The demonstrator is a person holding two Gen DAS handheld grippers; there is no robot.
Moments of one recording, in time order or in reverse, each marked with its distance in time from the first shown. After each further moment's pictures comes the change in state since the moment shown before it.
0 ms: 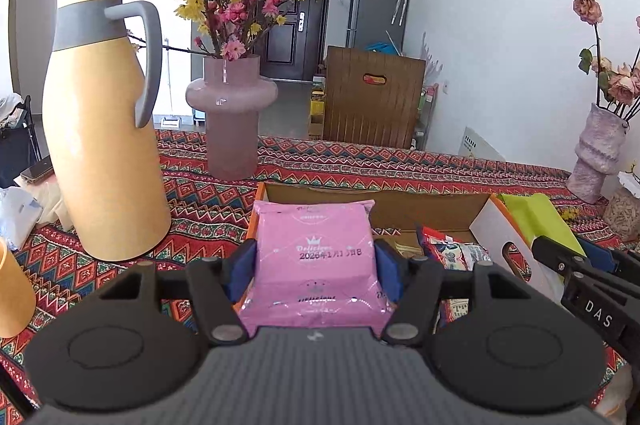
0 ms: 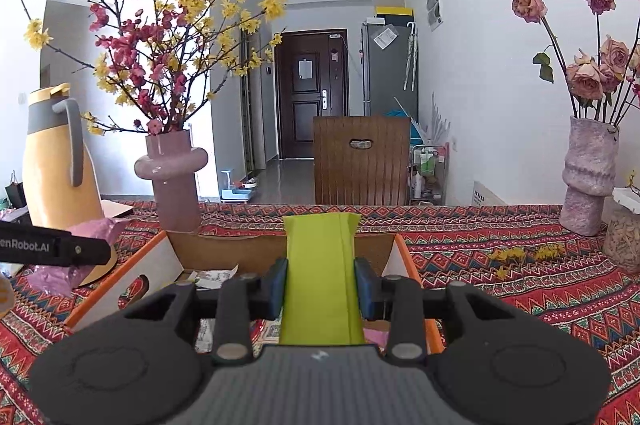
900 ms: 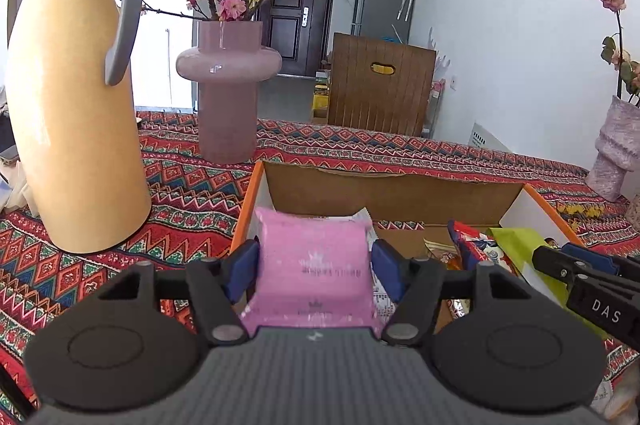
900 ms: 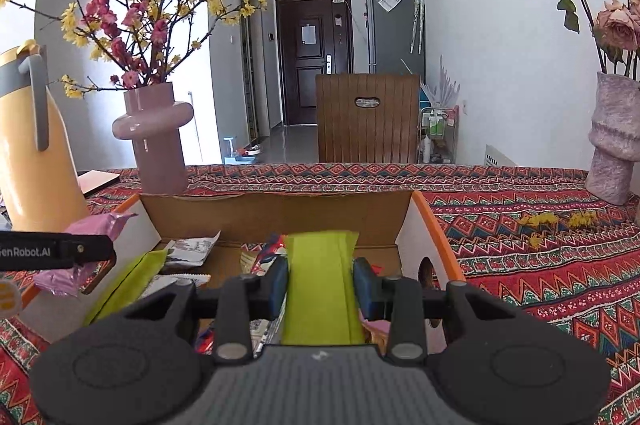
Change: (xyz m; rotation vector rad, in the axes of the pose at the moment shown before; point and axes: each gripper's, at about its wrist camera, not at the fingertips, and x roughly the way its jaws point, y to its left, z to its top) left arm 0.064 0.014 -0.020 -0.018 -0.008 0.003; right arm 0.066 -0.009 -0.023 0.027 0.097 0.024
